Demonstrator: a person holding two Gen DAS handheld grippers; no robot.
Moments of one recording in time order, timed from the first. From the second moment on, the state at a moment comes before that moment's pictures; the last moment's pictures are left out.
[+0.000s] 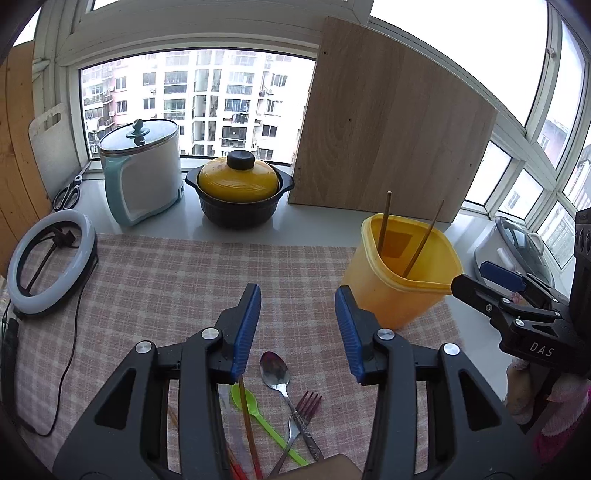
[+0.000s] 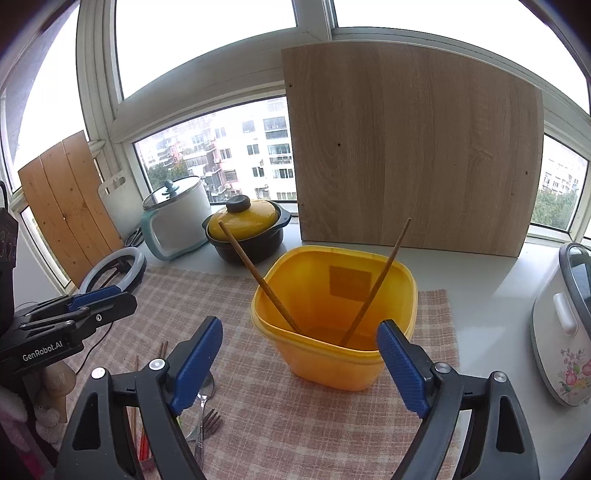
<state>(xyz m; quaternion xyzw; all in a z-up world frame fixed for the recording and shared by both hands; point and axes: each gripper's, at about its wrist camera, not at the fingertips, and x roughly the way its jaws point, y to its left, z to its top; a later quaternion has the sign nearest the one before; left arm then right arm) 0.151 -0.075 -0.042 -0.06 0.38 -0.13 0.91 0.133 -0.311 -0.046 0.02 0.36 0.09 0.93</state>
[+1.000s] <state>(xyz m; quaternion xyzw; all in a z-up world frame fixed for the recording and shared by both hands) 0.116 0.042 -0.180 -0.14 0.53 -0.02 0.83 0.155 -0.200 -0.140 -0.07 0.50 0.25 0.83</state>
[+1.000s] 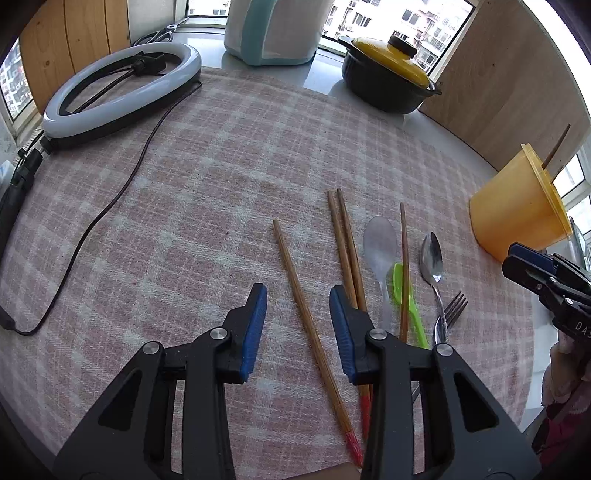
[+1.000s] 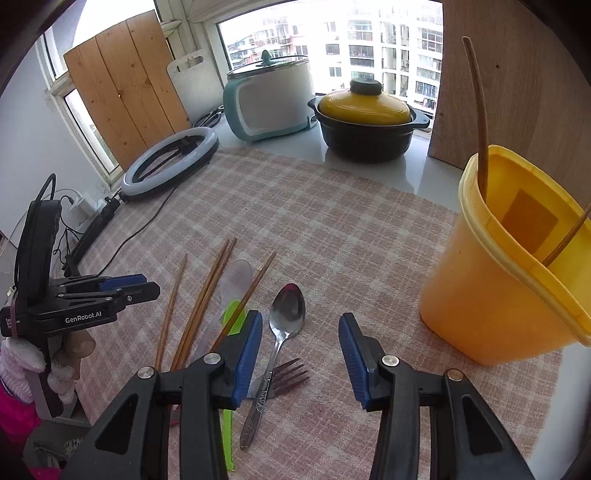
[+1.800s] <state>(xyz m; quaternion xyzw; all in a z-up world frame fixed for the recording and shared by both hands) 0.136 0.034 -0.206 -0.10 0.54 0.01 0.84 0.195 -0.163 -0.203 -0.11 0.56 0.25 0.78</state>
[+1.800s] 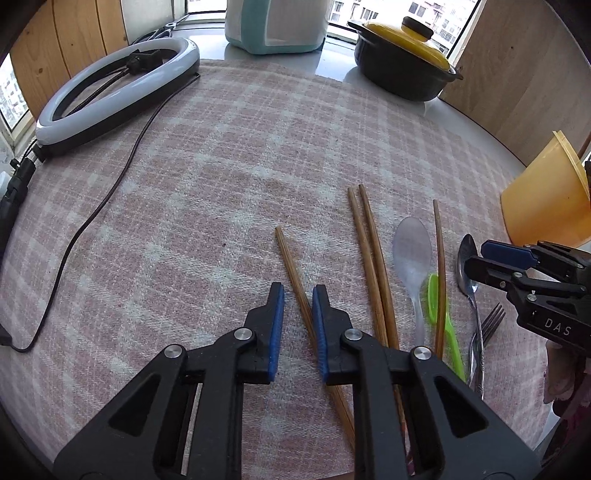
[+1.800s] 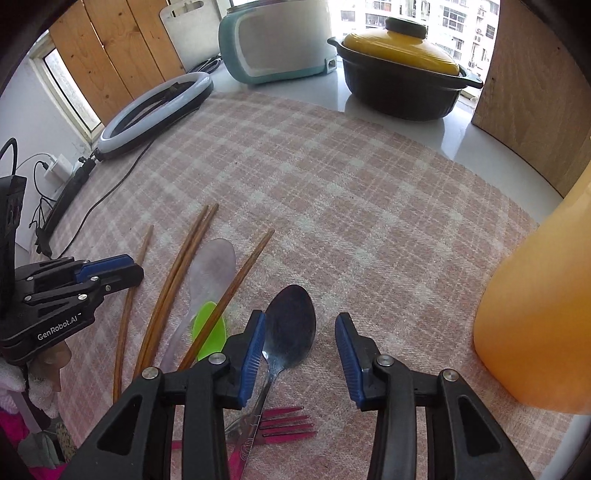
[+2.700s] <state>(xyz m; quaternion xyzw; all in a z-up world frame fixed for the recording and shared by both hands) 0.134 0.036 -0.204 -0.09 0.53 0.00 0.85 0.197 -0.149 -0.202 -0.11 0.56 0.26 0.78</state>
